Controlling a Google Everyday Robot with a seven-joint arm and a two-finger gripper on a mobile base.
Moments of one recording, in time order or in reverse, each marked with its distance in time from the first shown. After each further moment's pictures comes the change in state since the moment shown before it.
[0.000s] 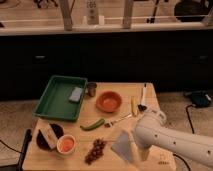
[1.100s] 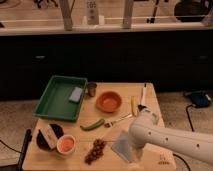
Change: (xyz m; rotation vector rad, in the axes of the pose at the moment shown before) arm -0.025 -0.006 0.021 -0.042 -0.066 -0.019
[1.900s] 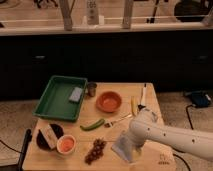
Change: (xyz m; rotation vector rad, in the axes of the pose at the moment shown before) arm -0.005 -0.003 0.021 -0.053 -0.055 -0.020
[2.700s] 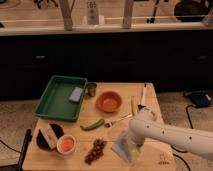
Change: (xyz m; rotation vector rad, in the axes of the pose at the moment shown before) arm 0.003 0.001 0.010 -0.036 -0.029 -0.012
